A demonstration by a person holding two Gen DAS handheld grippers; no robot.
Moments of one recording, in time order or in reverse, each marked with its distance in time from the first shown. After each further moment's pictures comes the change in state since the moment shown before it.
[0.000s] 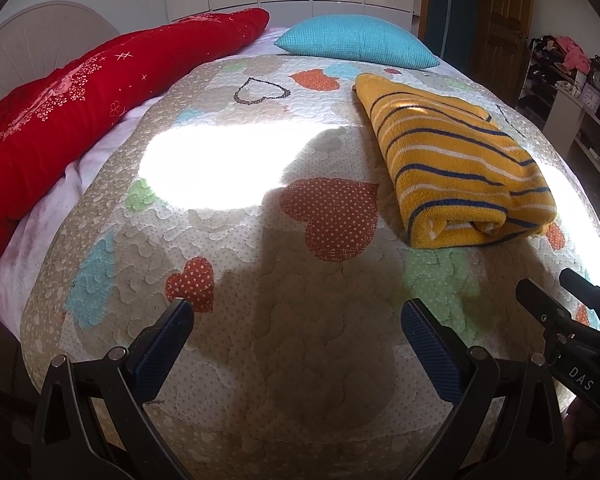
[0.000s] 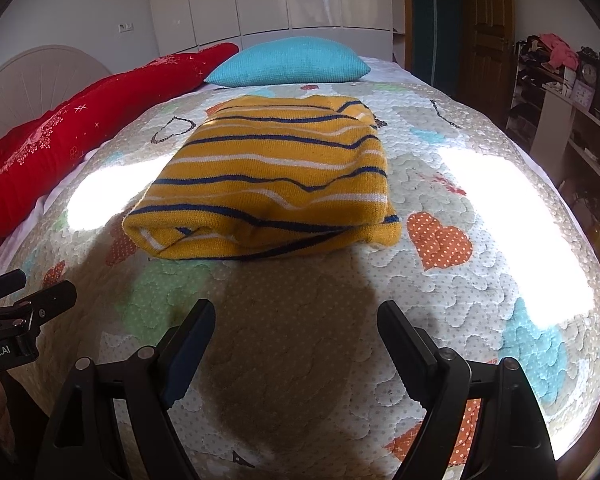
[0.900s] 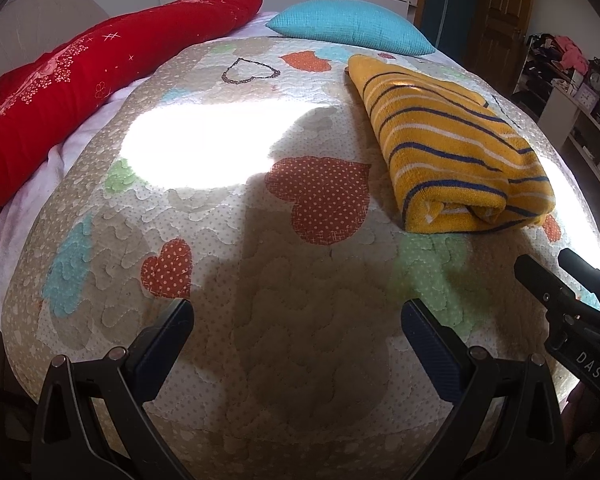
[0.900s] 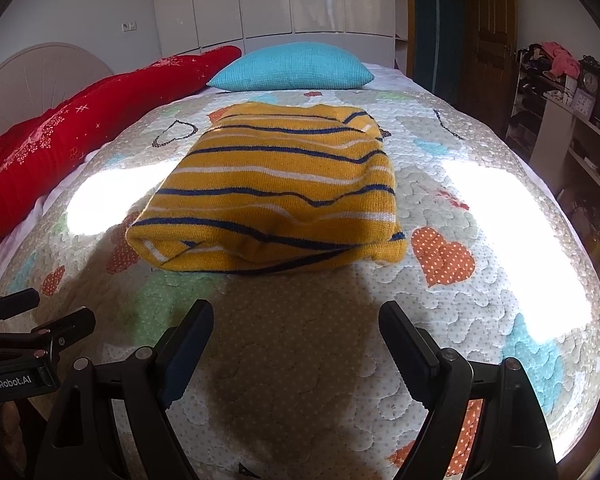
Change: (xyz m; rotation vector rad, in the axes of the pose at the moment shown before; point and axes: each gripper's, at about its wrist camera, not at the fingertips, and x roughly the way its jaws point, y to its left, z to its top) left arm 0.014 0.000 -0.003 -0.015 0.051 -0.050; right arm 0.001 0.008 0.011 -0.017 -0.016 -0.008
